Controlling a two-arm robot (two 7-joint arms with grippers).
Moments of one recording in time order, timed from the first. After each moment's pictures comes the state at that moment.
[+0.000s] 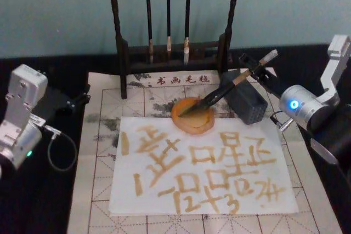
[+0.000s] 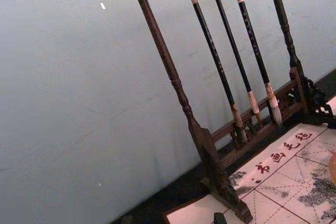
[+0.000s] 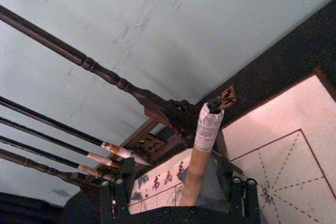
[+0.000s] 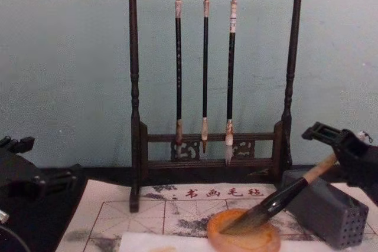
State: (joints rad) left arm -0.20 0.60 0.45 -1.41 -0.25 -0.12 0.03; right arm 0.36 0.28 -0.28 -1.25 1.24 0.29 0.00
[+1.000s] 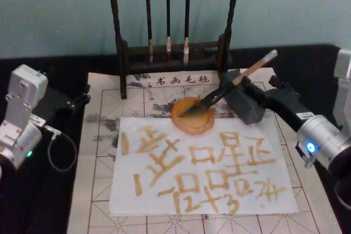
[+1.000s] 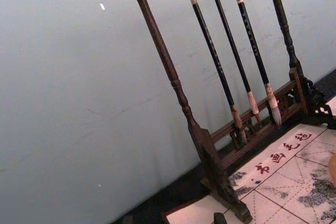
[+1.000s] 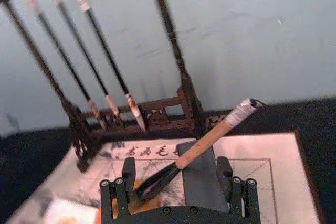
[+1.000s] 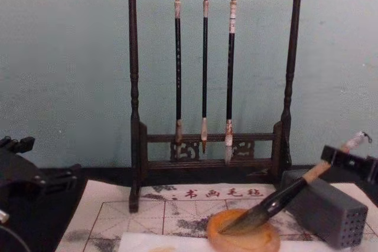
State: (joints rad) left arm -0.20 0.60 0.45 -1.41 -0.25 -0.12 0.03; right arm 0.14 0.52 -0.41 -1.55 0.85 0.01 0.05
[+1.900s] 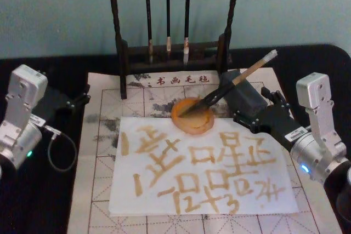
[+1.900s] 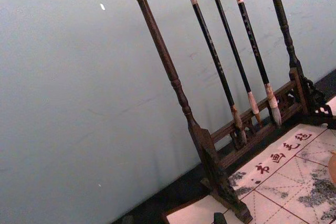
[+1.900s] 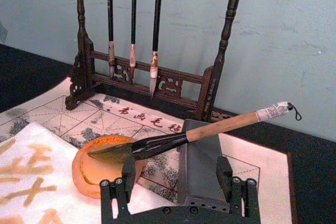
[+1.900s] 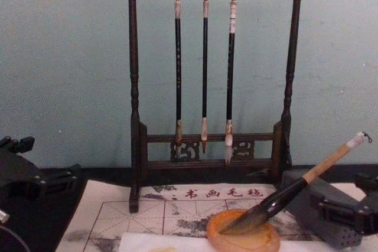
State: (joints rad) left arm -0.20 0.60 0.45 -1.41 -0.25 -0.12 0.03; right arm 0.14 0.58 -0.52 -1.52 0.46 -0.07 0.05
